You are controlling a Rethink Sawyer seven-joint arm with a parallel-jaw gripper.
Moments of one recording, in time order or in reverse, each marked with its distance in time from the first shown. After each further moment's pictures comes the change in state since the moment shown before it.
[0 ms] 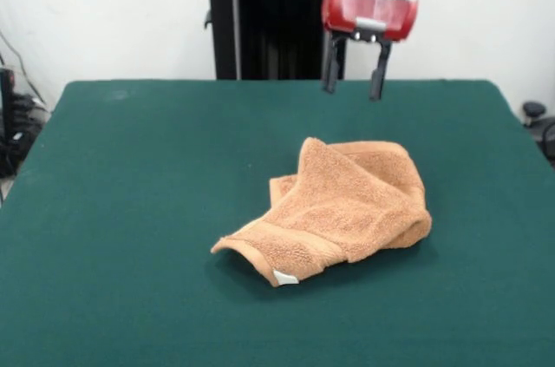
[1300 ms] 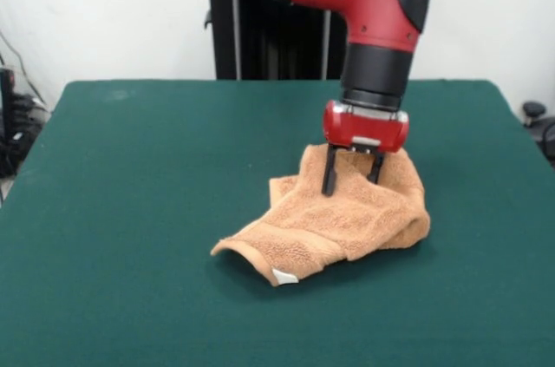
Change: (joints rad) arm 0.034 0.361 -0.004 -0.242 0.065 -0.001 0.000
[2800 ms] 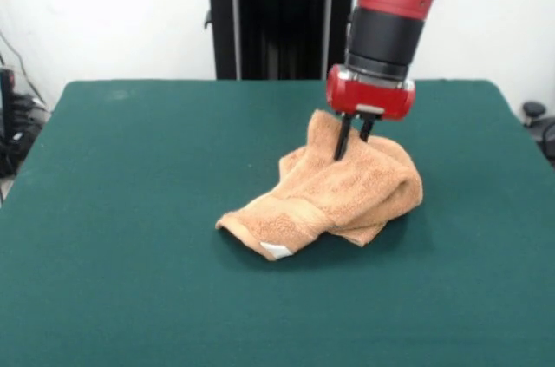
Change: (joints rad) arm 0.094 -0.112 -0.103 -0.017 0.006 0.319 0.000
